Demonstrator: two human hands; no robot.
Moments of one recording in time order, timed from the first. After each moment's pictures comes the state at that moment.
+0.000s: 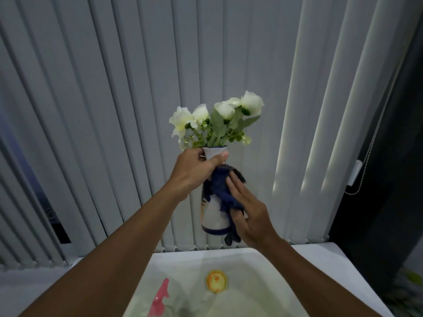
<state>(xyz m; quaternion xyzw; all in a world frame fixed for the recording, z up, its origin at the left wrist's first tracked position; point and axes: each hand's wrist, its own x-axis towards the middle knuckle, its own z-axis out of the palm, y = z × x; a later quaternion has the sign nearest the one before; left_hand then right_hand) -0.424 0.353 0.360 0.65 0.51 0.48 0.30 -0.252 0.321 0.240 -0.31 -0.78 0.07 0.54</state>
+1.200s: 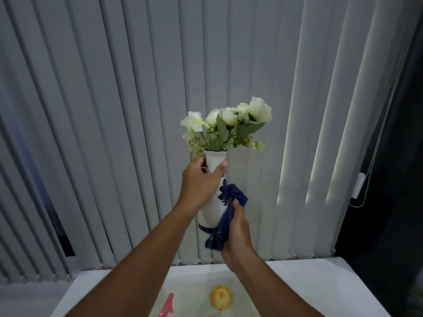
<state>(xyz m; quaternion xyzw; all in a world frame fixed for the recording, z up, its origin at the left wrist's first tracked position) -0.417 0.340 0.360 0.60 0.52 0.55 0.25 -0.329 0.305 0.272 -0.41 -0.20 0.67 0.59</state>
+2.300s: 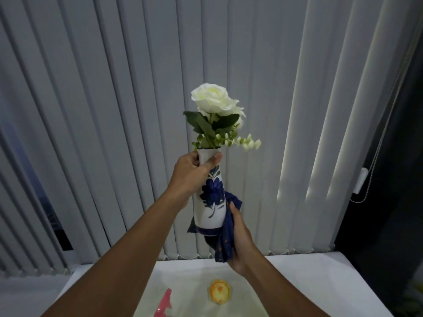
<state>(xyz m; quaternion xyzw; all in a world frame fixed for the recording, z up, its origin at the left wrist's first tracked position) -0.430 0.351 0.366 0.57 0.49 0.54 0.37 -0.310 0.312 0.243 -0.41 -0.27 0.69 0.53</state>
